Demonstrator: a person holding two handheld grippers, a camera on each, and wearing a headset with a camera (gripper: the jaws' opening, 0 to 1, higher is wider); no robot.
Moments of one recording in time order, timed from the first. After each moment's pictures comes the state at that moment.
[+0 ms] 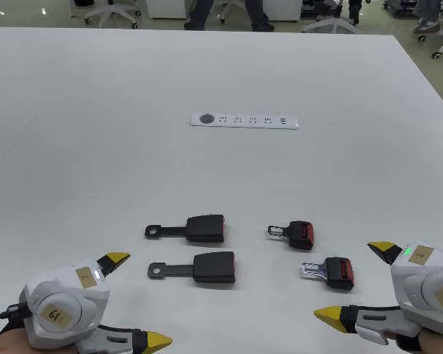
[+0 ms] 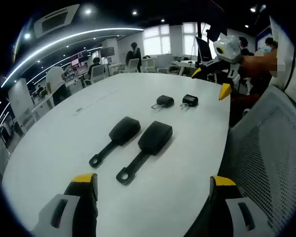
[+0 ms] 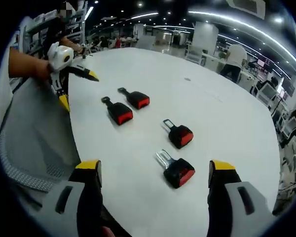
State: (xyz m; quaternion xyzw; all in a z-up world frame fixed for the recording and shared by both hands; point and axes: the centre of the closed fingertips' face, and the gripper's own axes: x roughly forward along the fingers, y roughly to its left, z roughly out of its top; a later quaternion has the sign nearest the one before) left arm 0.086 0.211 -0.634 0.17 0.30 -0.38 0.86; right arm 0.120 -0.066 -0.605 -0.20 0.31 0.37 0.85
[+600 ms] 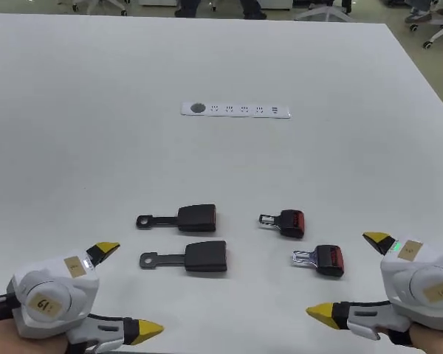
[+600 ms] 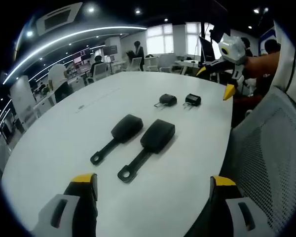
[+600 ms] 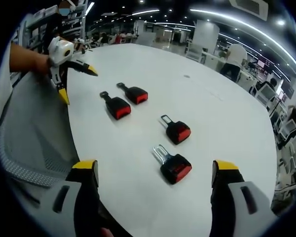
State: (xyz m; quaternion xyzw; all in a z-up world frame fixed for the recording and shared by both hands) left arm 0.087 0.214 -0.635 0.17 0.31 -0.38 0.86; right arm 0.112 -0.065 -0.609 -0.21 0.31 0.37 0.85
